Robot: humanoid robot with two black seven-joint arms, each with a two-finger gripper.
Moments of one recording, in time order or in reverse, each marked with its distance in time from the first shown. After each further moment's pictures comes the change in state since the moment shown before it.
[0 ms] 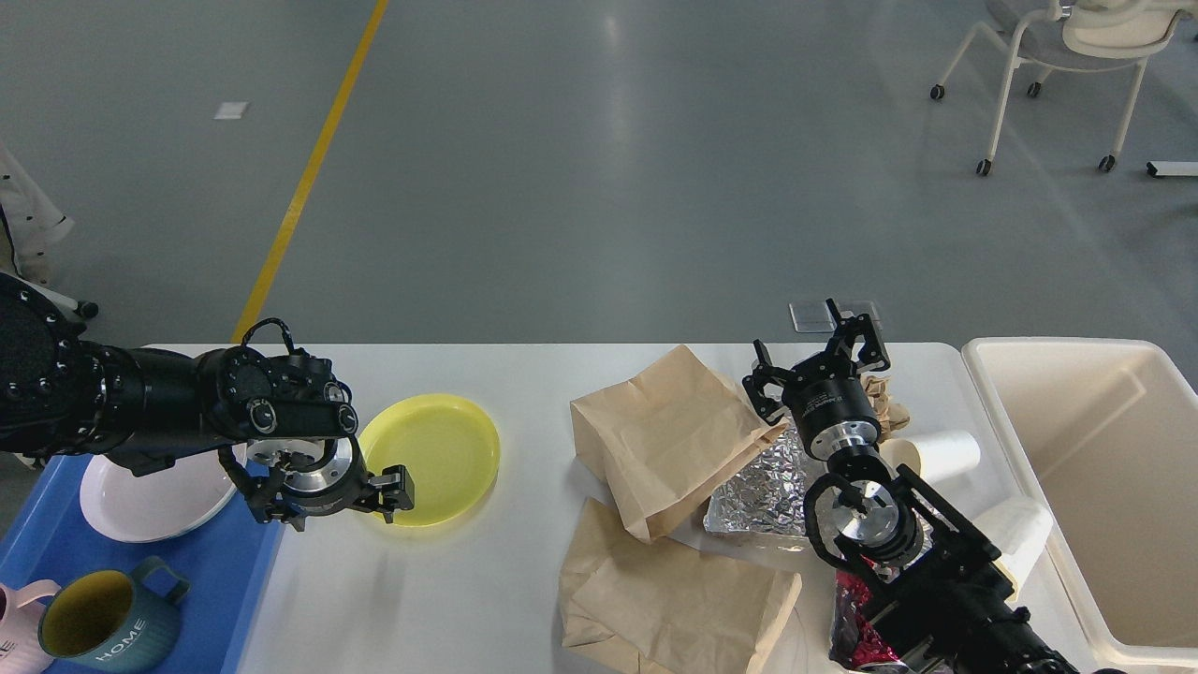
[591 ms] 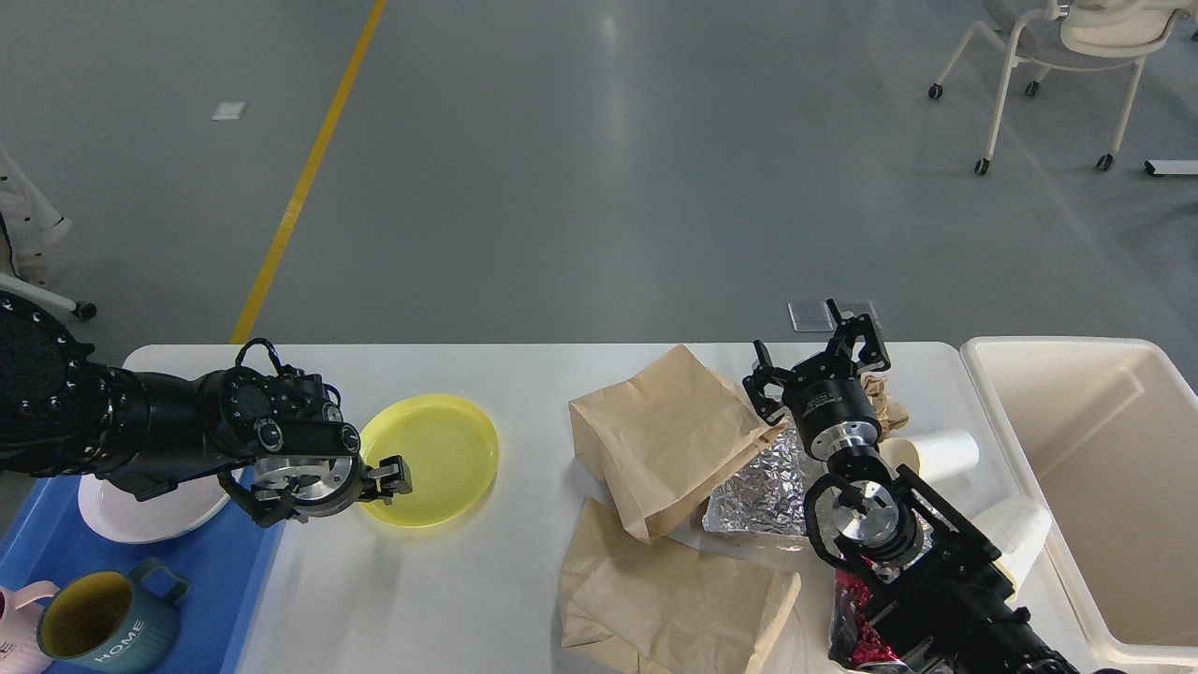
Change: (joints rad) left arm 0.055 -0.004 -0.003 0.007 -0.050 0.236 -0.009; right arm 0.000 0.000 0.000 0.000 0.000 0.000 0.001
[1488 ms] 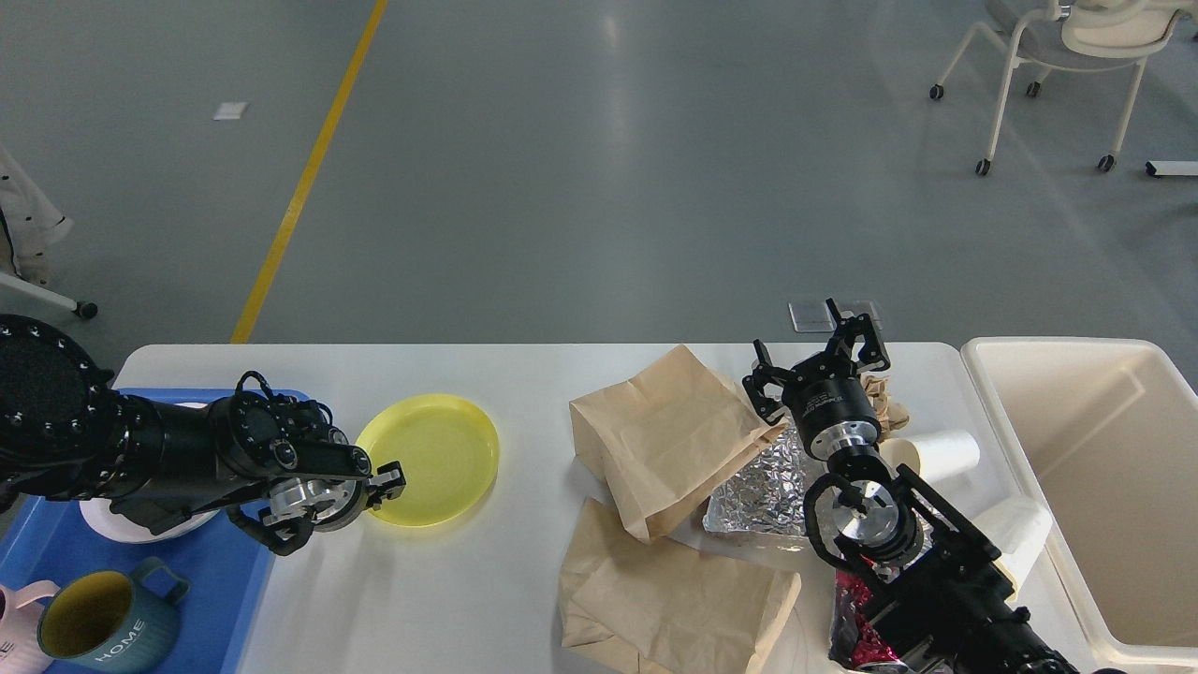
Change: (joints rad) left arm 0.059 -0.022 -0.005 0.000 -0.096 0.174 -0.004; right arm 0.000 0.000 0.000 0.000 0.000 0.000 -0.001
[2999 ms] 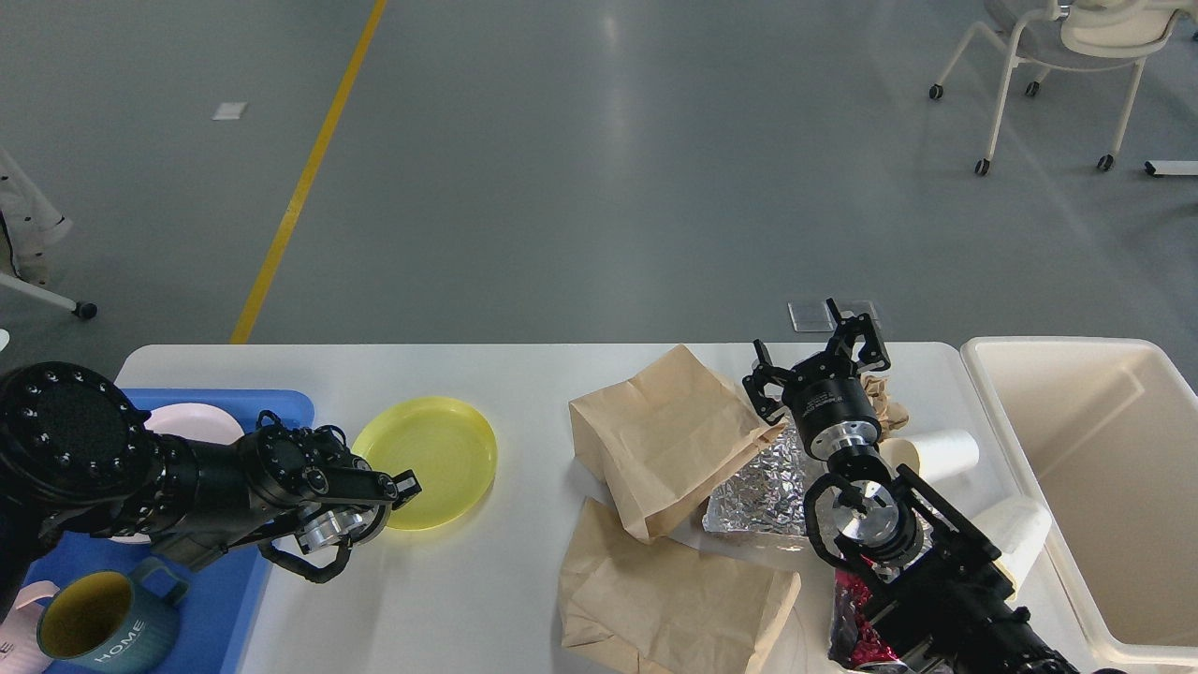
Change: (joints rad) left arm 0.098 -0.052 -0.058 0.073 -0.056 0.137 -0.029; right arm 0.000 0.000 0.000 0.000 0.000 0.000 0.001
